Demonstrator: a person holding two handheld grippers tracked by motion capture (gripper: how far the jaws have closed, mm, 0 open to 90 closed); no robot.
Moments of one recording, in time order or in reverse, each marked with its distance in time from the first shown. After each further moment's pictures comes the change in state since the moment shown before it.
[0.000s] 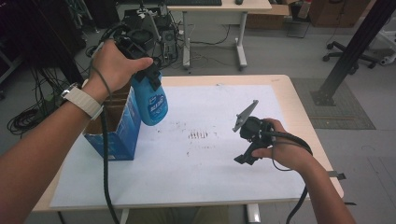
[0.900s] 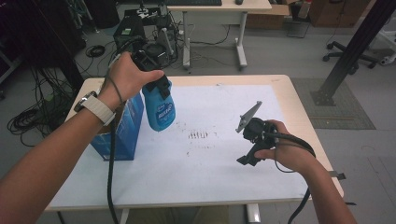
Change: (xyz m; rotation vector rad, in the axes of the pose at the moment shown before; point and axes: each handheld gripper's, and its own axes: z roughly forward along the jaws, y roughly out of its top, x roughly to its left) left arm -0.011 0.008 0.038 0.017 -0.022 0.088; right arm -0.001 -0.009 0.000 0.007 -0.004 0.028
